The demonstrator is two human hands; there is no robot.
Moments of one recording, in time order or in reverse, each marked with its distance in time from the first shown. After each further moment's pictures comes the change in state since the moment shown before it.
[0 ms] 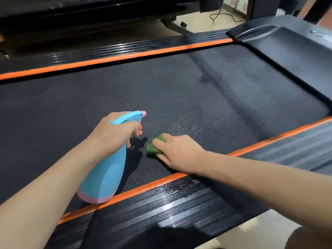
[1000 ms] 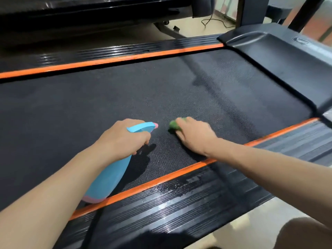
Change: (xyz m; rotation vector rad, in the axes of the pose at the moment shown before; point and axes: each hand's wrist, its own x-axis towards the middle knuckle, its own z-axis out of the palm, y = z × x) left_hand -0.007 0.015 0.018 0.200 -0.138 -0.023; right_hand -0.008 0.064 0.002 -0.035 0.086 0.396
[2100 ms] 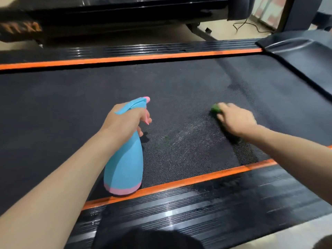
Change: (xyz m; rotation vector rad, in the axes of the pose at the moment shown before) left_hand -0.022 -0.052 -0.054 -0.558 0.283 -0.066; right_hand 0.057 0.034 -0.009 -0.033 0.005 0.112
